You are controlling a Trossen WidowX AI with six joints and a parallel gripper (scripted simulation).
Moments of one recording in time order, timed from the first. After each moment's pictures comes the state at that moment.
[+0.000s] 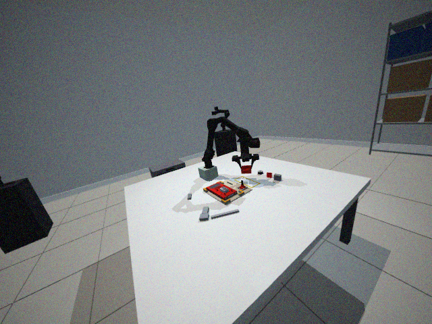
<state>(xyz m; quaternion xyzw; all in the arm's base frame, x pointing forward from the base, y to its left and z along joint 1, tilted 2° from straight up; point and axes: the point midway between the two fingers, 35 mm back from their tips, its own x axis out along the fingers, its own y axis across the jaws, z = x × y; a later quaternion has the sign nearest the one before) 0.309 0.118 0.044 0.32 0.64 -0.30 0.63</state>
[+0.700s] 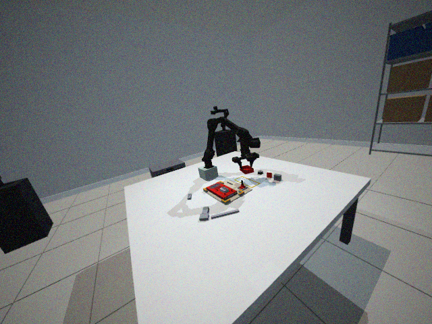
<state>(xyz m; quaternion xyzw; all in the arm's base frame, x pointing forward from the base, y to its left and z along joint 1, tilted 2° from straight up) 0.312 0.116 0.045 0.16 0.69 -0.14 0.69</state>
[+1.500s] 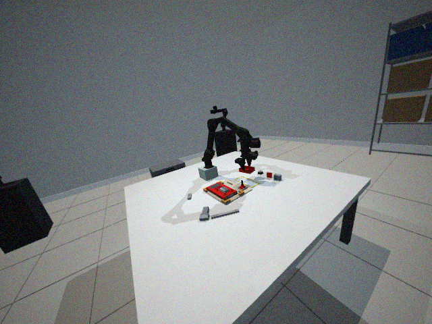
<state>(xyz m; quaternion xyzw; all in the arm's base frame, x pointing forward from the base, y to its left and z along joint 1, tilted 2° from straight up) 0.316 0.114 0.046 -0.03 0.70 0.05 0.71</state>
